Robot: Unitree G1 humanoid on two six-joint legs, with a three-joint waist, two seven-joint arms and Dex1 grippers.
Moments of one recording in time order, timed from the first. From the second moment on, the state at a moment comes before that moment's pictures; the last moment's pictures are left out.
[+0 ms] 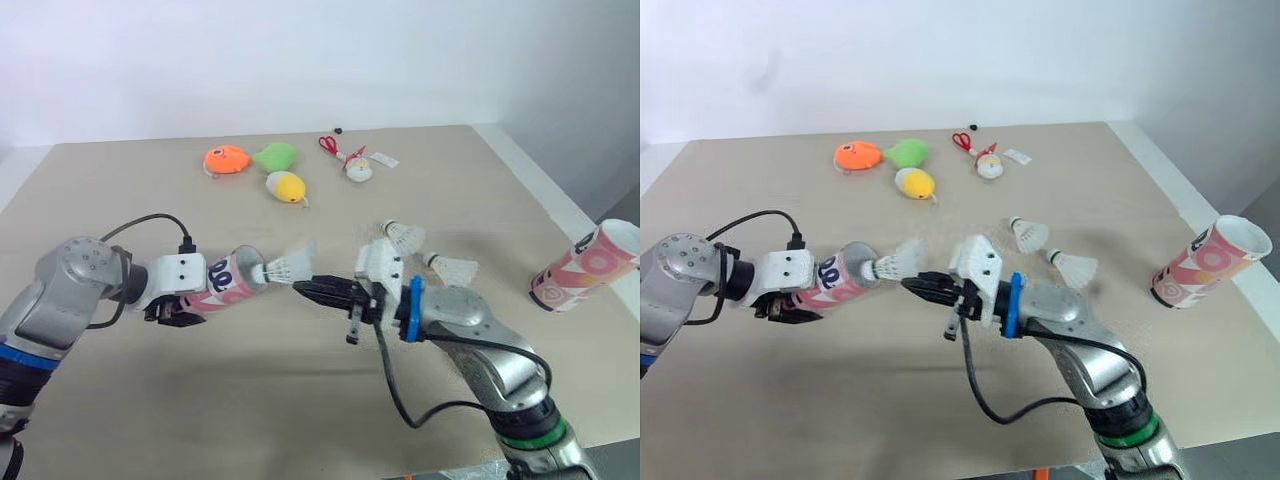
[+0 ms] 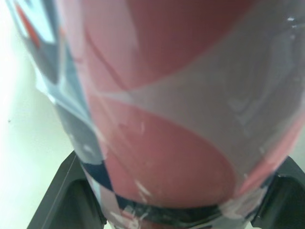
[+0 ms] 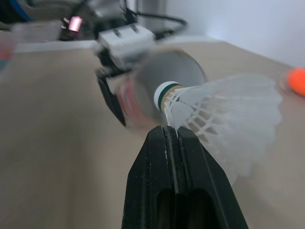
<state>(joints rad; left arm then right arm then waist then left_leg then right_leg) -0.44 0.99 -0.19 -0.13 0.02 0.42 -1.34 -0.44 -0.43 0.29 -0.41 0.40 0.47 0.79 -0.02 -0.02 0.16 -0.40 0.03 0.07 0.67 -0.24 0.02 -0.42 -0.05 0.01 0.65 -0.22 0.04</state>
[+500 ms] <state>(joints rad) -0.46 0.97 -0.20 -0.13 -0.01 0.42 -1.40 -0.39 -0.34 0.25 -0.42 0.42 0.52 0.76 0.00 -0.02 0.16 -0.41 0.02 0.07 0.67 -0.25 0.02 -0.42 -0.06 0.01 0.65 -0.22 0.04</state>
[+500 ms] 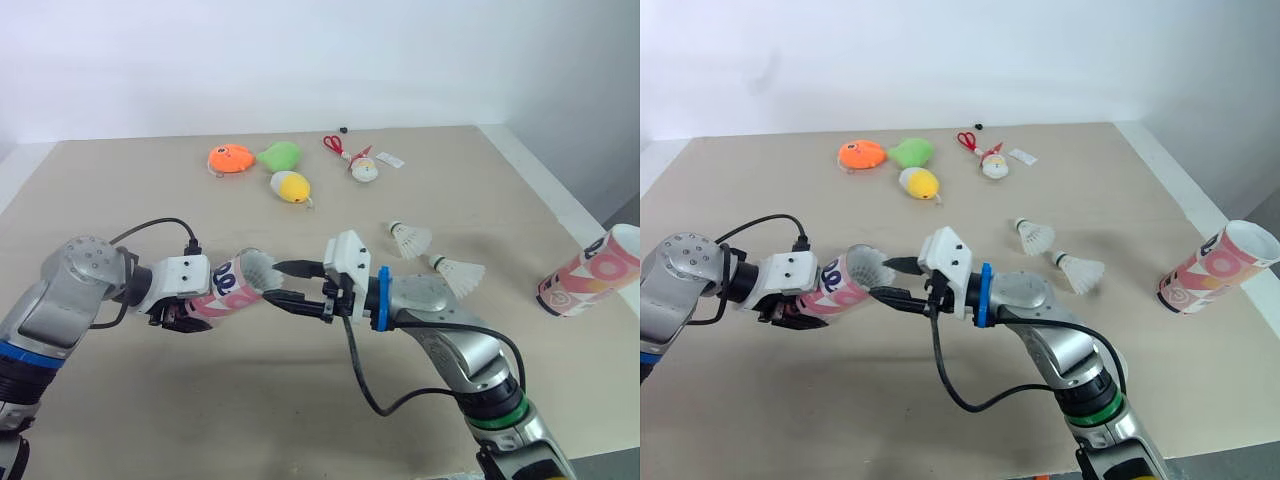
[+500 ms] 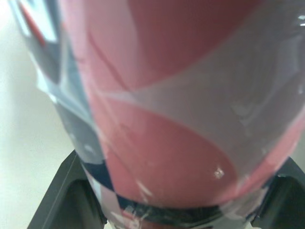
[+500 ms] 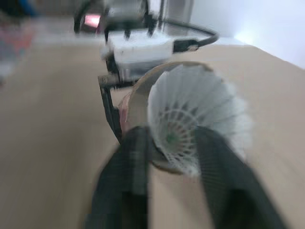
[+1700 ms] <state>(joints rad) -0.45 0.93 -0.20 -0.12 0.00 0.40 -1.39 0.07 -0.19 -0.23 -0.47 0.23 0.44 0.13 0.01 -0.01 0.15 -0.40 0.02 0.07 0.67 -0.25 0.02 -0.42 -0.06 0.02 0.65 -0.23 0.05</state>
